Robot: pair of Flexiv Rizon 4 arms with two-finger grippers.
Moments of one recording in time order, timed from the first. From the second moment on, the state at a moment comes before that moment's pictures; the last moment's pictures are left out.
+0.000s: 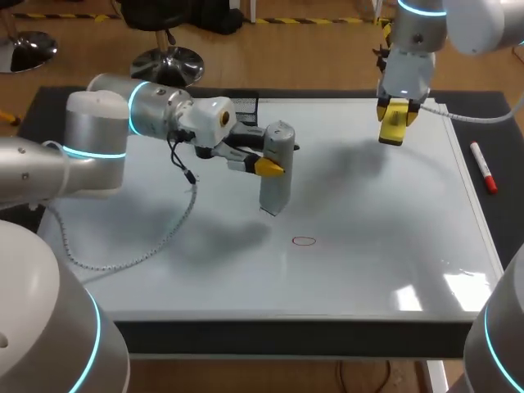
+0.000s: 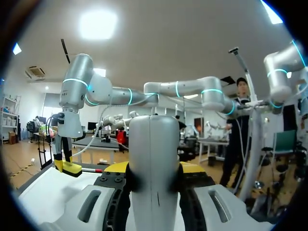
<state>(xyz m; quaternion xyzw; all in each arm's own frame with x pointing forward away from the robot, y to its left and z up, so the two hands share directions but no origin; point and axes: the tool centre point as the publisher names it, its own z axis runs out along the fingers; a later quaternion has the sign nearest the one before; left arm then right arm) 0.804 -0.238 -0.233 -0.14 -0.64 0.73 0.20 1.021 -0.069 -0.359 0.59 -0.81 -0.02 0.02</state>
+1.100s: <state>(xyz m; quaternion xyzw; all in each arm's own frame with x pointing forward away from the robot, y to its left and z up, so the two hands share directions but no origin) 0.801 -0.245 -0.237 -0.17 -0.63 0.73 0.22 1.021 -0.069 -0.359 0.59 -0.81 -0.02 0.02</state>
